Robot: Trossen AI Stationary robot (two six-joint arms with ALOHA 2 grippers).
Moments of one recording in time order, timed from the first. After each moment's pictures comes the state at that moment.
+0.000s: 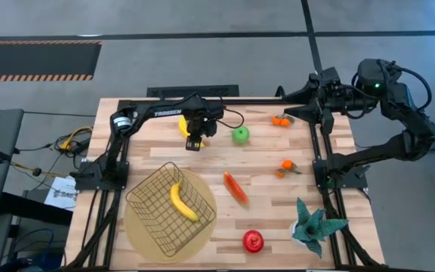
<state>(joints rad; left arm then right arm) 0.41 2.10 1.72 -1.26 0.01 0.51 -0.18 1.07 1.72 -0.75 -0.18 0.30</state>
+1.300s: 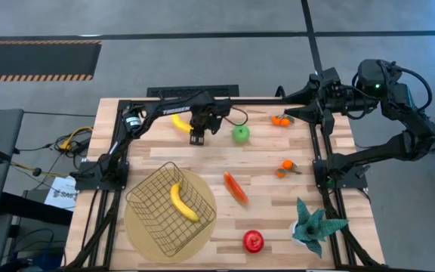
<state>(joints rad) 0.41 2.22 1.99 -1.48 -0.13 0.44 -0.18 1.07 1.72 -0.76 -0.18 0.31</state>
